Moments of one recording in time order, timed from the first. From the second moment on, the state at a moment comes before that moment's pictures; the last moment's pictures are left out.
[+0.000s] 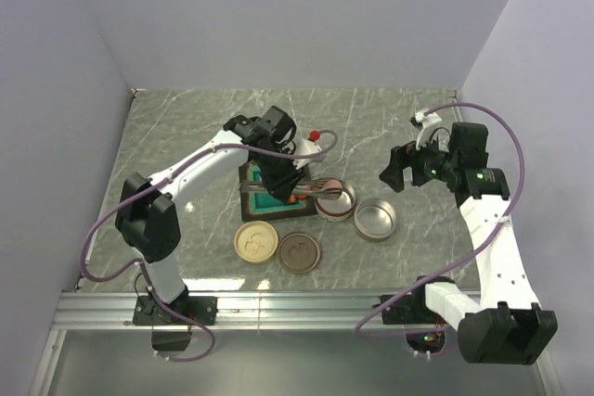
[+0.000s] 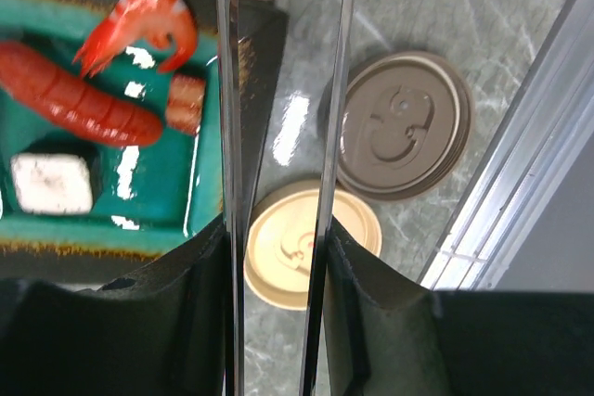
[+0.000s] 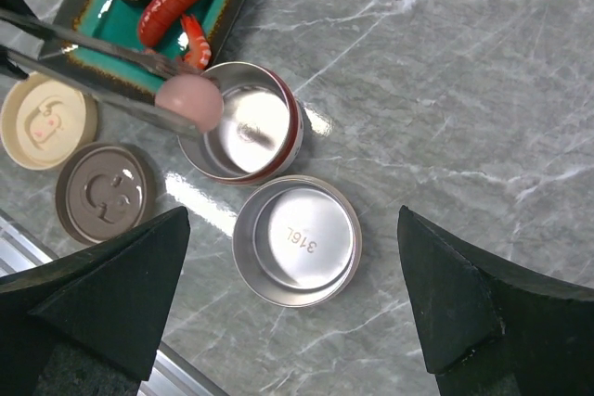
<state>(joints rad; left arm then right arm) -0.67 1.76 1.57 -1.04 0.41 0.42 -0.04 1.03 1.06 -0.75 -0.59 -0.25</state>
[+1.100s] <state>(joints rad) -0.88 1.99 1.73 -0.90 0.45 0.32 -0.30 1.07 1.09 -0.79 -0.75 -0.24</state>
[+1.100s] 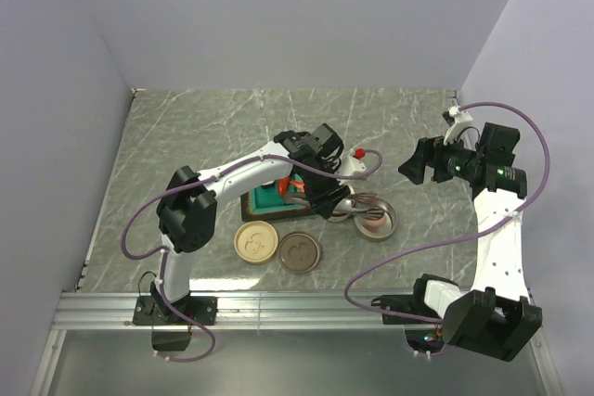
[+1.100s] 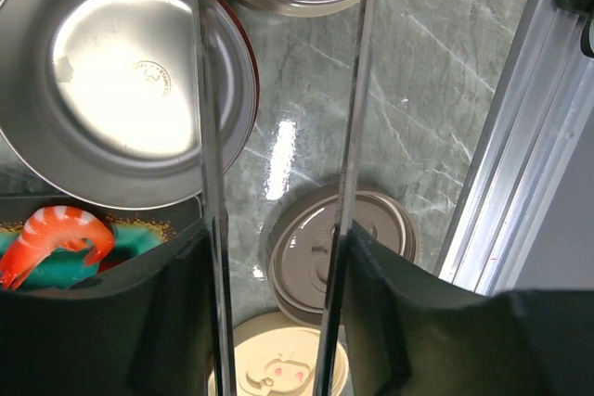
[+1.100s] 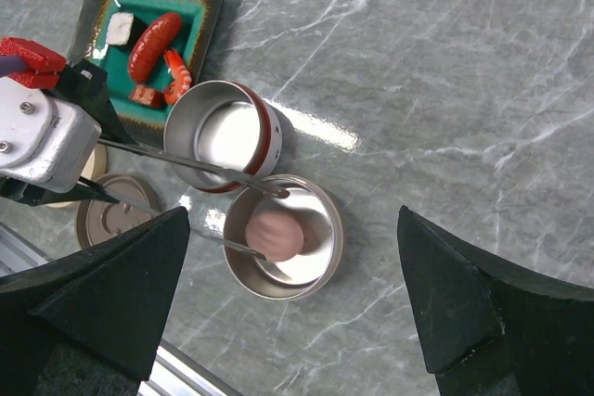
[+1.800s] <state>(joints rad) -0.61 1.68 1.62 -0.96 0.45 0.35 -0.30 1.10 1.09 -0.79 -0.78 -0.26</state>
